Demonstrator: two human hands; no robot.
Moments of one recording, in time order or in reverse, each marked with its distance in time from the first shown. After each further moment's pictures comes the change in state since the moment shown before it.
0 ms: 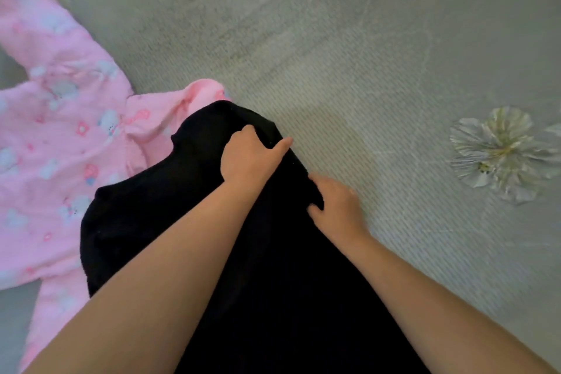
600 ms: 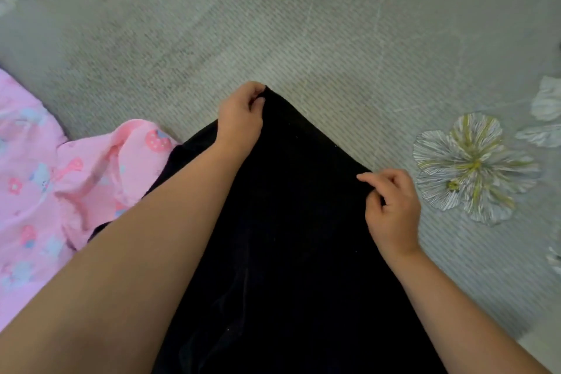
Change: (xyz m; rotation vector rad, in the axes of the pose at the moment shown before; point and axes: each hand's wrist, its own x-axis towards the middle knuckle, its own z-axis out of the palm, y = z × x) left_hand 0.093 0.085 0.044 -0.356 -0.013 0.319; right_hand 0.018 0.080 -0.076 0.143 0.611 0.101
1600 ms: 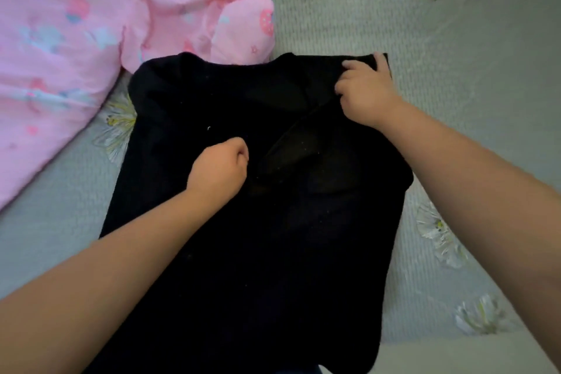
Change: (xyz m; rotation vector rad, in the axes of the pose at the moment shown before) left_hand -0.212 -0.047 -0.053 -0.023 0.023 -0.572; right_hand 0.105 -0.105 0.085 -0.890 -0.955 -0.955
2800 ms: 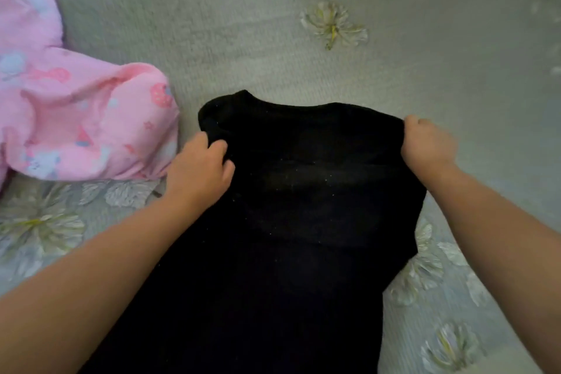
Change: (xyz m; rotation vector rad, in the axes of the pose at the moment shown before) left_hand 0.083 0.091 0.035 0.341 0.282 0.468; right_hand -0.095 0.173 0.041 0.051 0.060 0.752
